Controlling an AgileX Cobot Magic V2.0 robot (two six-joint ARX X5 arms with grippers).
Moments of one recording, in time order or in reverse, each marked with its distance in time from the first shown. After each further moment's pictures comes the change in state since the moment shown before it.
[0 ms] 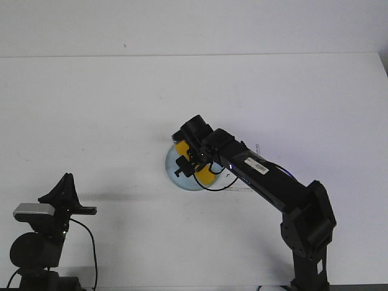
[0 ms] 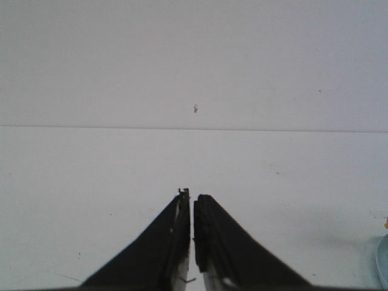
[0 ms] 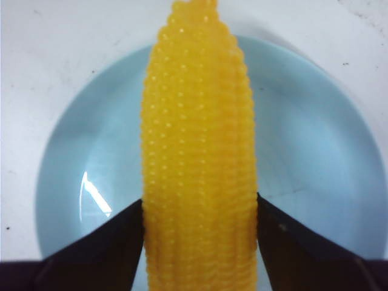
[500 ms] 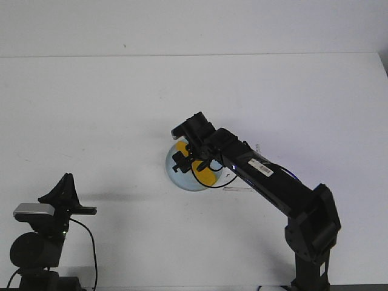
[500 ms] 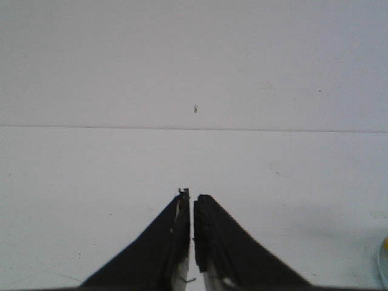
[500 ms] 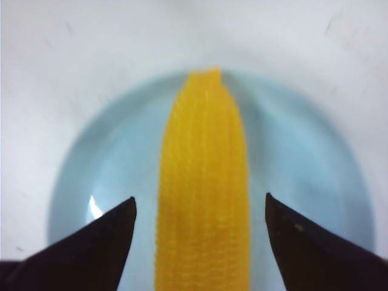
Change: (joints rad) left arm 0.000 0.000 0.000 0.000 0.000 0.000; right arm 0.000 -0.039 0.000 0.068 0.000 0.006
